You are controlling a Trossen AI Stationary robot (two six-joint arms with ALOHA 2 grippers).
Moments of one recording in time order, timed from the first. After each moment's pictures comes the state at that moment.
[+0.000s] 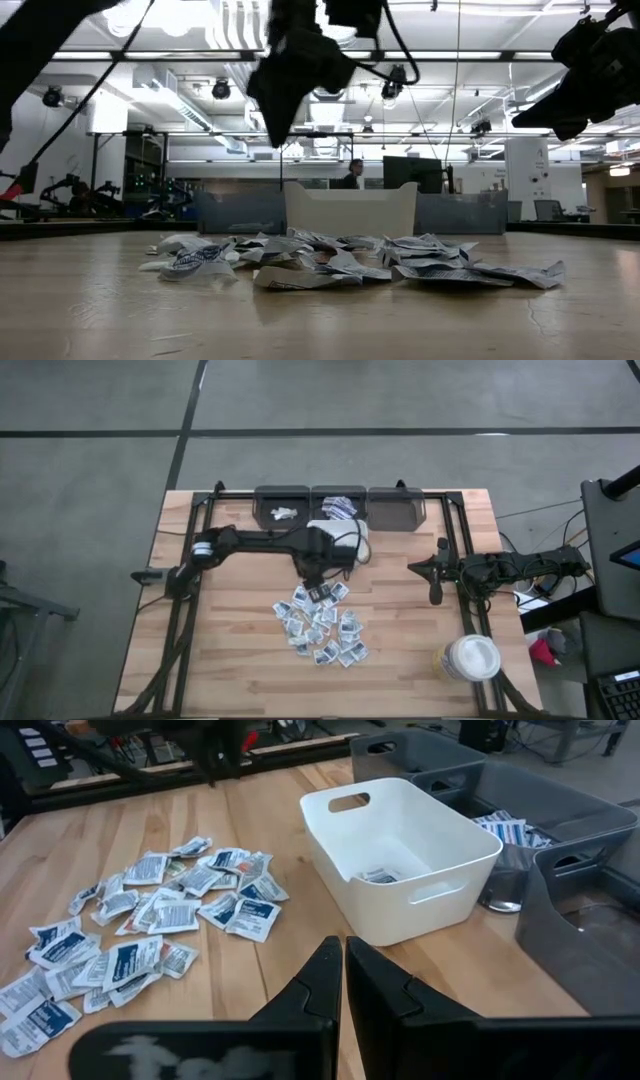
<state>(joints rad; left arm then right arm) 0.01 2.11 2.04 -1.51 -0.04 -0.43 0.19 0.17 0.20 -0.39 0.42 0.28</state>
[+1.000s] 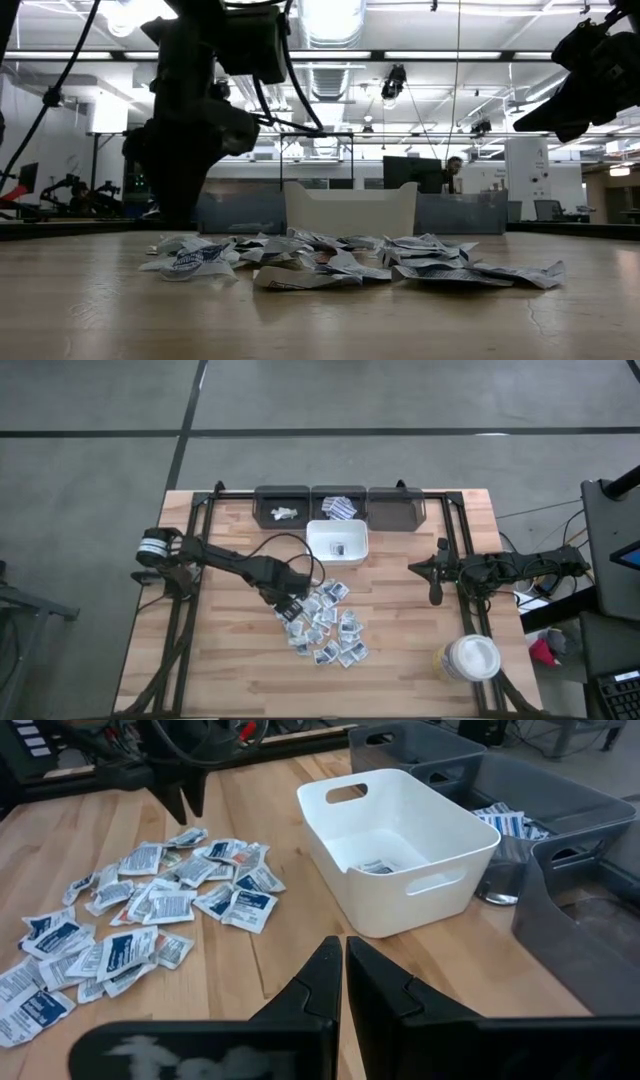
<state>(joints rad) -0.08 1.71 1.12 -0.87 0.06 -0.91 0.19 0.17 0.20 -0.42 0.42 0.28</state>
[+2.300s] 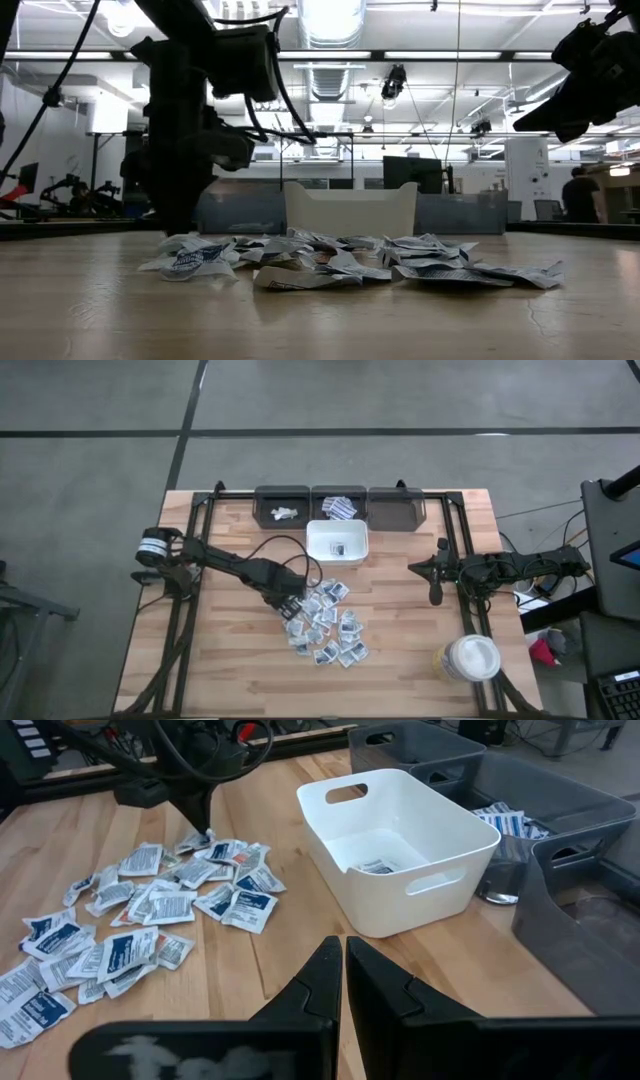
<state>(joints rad) -0.08 1.70 1.01 -0.72 0.01 -0.90 0.19 0.17 0.20 -0.41 0.42 0.28</state>
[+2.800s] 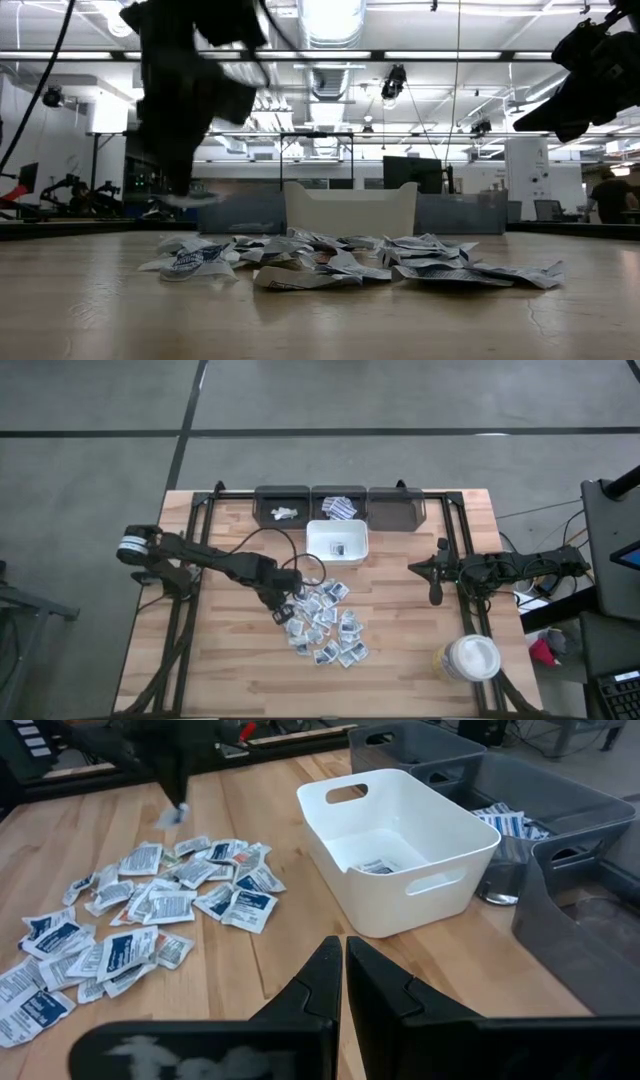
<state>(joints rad) -0.10 1.56 1.03 -0.76 0.10 -0.65 0.19 0.17 0.20 -0.42 0.42 0.28</state>
